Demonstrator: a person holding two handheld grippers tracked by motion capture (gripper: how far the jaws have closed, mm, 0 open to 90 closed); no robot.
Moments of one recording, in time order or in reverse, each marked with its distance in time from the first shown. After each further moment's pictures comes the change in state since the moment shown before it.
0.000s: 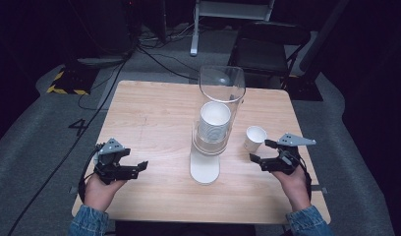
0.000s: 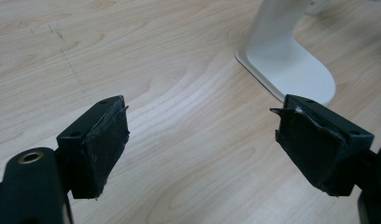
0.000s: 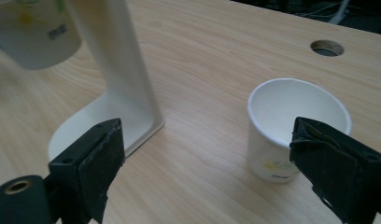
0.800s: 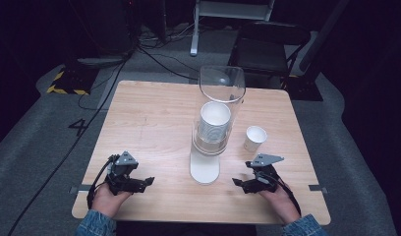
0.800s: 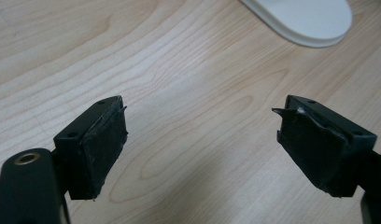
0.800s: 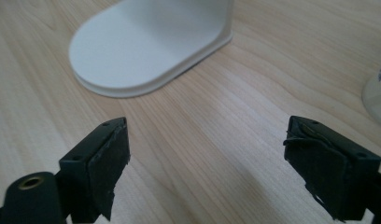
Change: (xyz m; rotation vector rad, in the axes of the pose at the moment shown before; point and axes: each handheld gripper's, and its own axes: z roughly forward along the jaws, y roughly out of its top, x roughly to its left) left arm -0.007 -0.033 0.040 0.153 -0.038 0.030; right arm 0.040 -0.049 0.048 0.223 0.066 -0.109
